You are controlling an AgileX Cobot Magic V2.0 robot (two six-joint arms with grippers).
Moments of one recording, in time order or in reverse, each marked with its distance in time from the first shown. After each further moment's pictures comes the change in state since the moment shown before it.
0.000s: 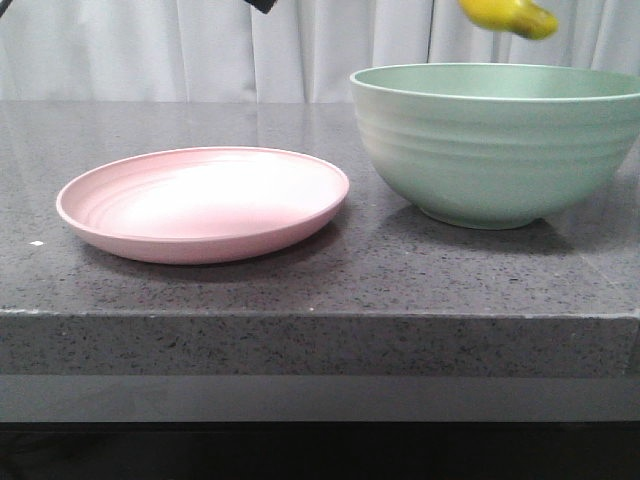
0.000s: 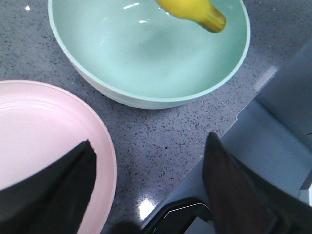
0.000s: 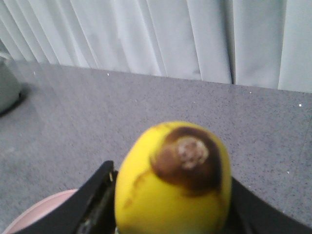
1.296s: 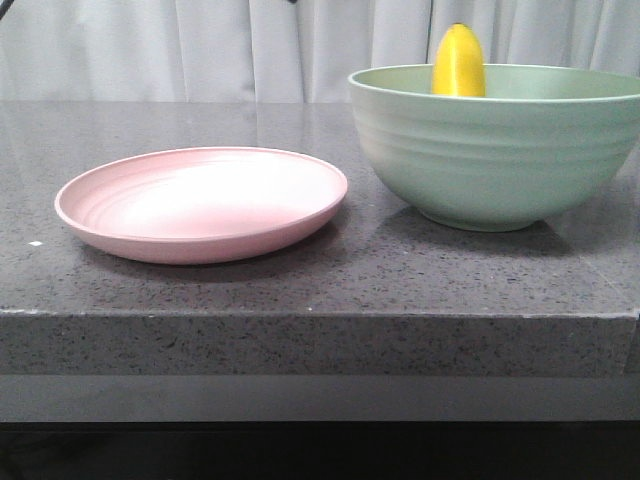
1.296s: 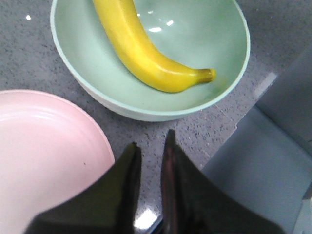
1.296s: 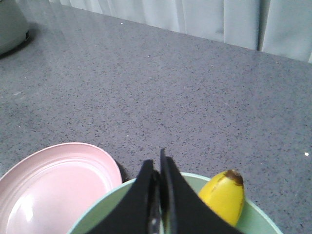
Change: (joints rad) left arm 0.000 0.000 0.000 0.008 -0.039 0.000; right arm -0.002 0.072 -0.025 -0.099 0.114 -0.035
